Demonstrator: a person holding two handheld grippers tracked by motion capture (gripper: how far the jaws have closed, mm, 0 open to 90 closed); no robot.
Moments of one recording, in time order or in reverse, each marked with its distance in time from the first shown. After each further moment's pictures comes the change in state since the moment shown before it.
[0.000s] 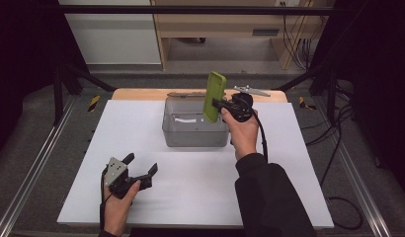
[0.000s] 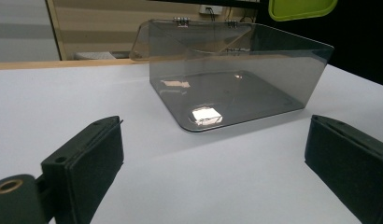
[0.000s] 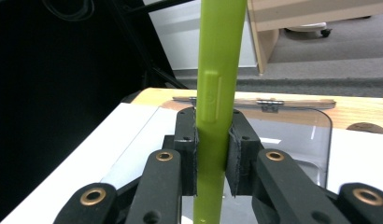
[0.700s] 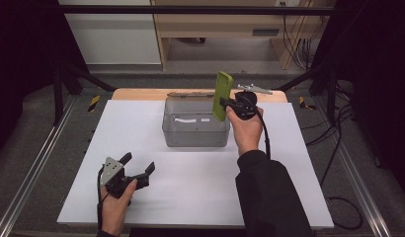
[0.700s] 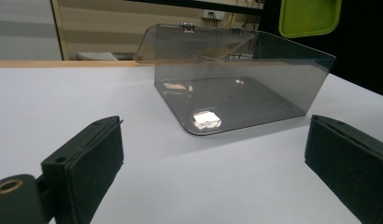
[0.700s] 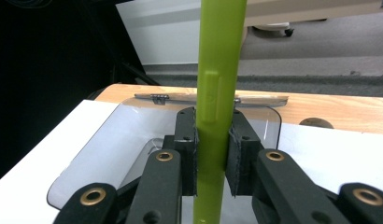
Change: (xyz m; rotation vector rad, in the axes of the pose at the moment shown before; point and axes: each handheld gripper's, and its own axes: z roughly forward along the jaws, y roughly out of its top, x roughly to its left) left arm 0.006 0.001 -0.005 -0.012 0.008 -0.031; right arm -0.013 0.004 0.000 0.019 -0.128 -0.025
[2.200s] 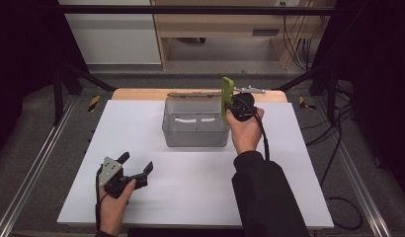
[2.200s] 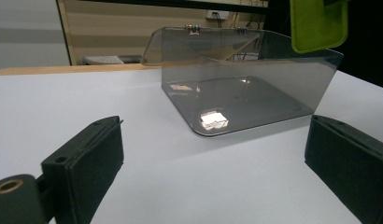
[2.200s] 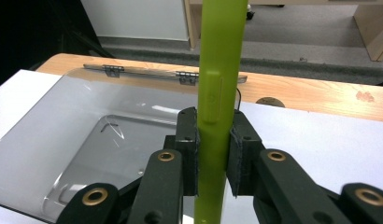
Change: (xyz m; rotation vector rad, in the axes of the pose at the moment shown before) left arm 0.002 0.002 -0.002 -0.002 0.019 0.033; right arm 0.000 -0.005 0.008 0.102 -0.178 -0.086
